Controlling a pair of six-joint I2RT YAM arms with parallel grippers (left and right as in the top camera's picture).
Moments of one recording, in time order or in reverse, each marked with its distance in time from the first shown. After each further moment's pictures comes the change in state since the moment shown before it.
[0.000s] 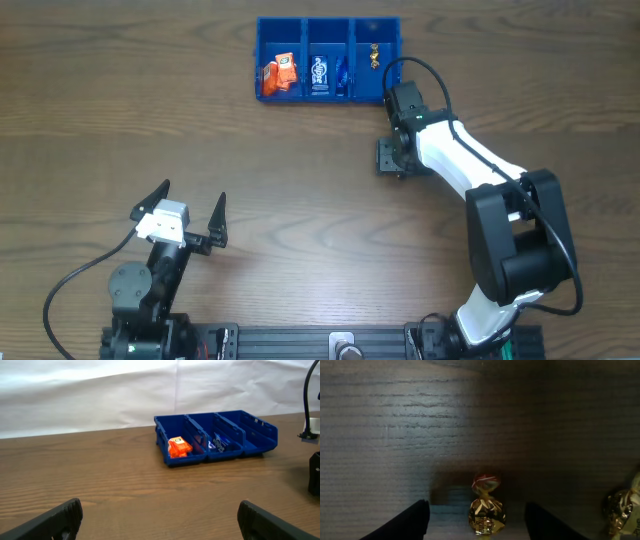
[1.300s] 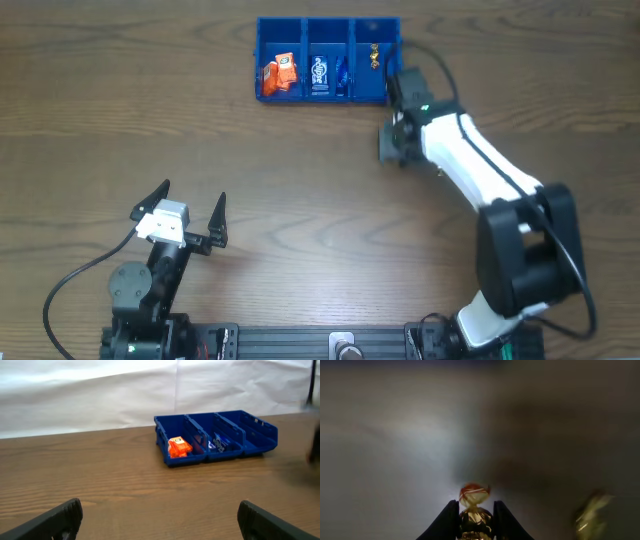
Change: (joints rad) left arm 0.000 0.000 0.000 0.000 0.000 0.000; right arm 0.000 -0.087 0.138 -0.011 0.010 -0.015
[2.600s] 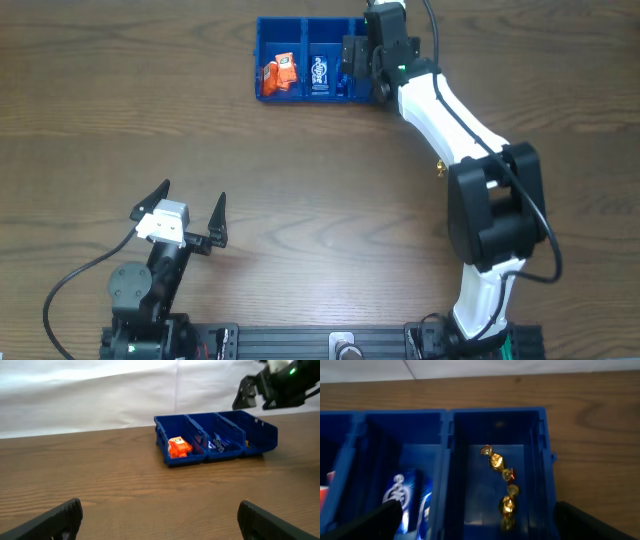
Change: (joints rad) left arm 0.000 0.000 0.000 0.000 0.000 0.000; right arm 0.035 0.250 0.295 0.381 0.108 -0.008
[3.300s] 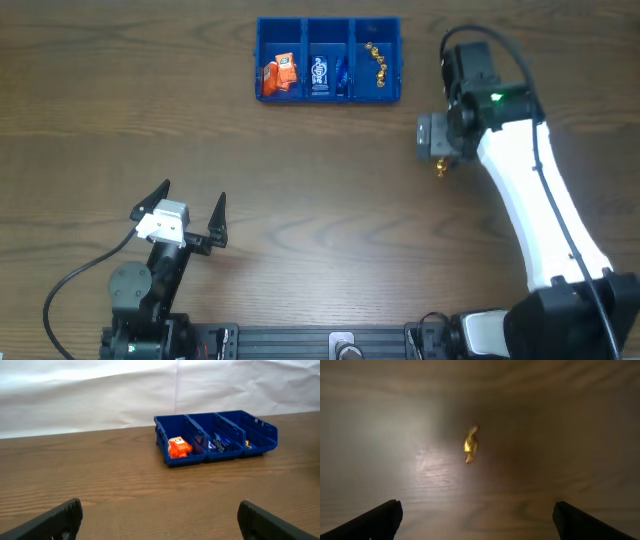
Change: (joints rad) left arm 0.000 0.000 0.000 0.000 0.000 0.000; right arm -0.169 -0.470 -0.250 -0.805 0.027 -0.085
